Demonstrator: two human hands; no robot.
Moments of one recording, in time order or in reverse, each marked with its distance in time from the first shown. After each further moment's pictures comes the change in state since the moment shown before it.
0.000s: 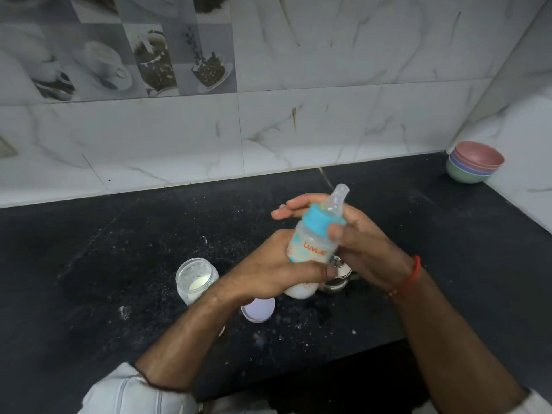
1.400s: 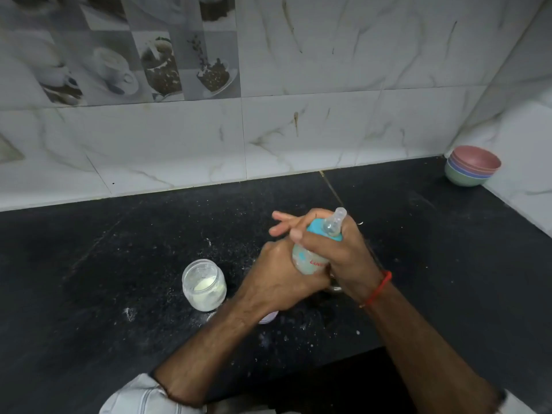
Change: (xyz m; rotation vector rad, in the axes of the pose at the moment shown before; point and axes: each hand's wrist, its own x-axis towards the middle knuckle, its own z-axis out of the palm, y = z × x) left_hand -0.005 -0.026 0.016 0.316 0.369 0.041; right_hand 0.014 0.017 0.040 -0.060 0.323 -0.079
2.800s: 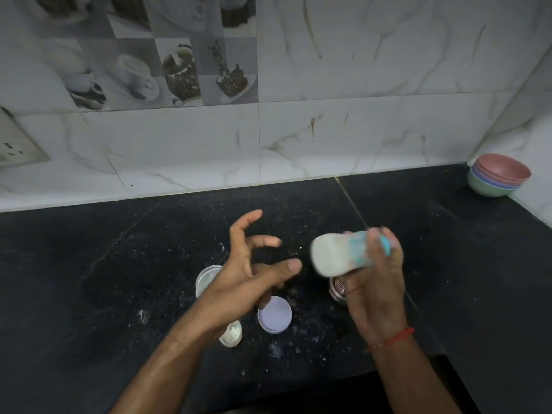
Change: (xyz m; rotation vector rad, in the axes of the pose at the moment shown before) left_hand -0.024 -0.017 -0.064 -0.439 0.071 -0.209; right_hand -0.014 0.039 -0.001 0.572 0.718 0.071
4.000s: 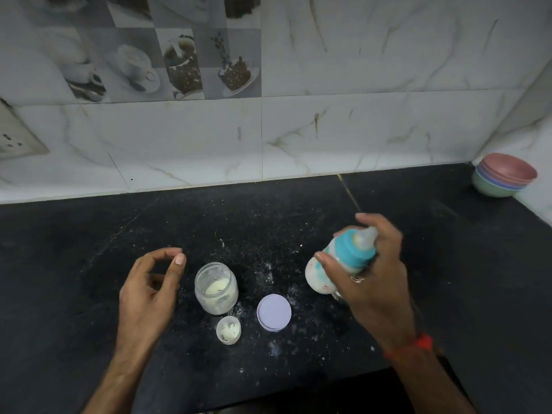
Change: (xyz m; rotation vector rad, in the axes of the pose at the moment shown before) left_hand -0.031 -0.069 -0.099 0.413 0.689 0.113; right_hand -0.014 -0.019 0.006 -0.942 -0.302 -0.744
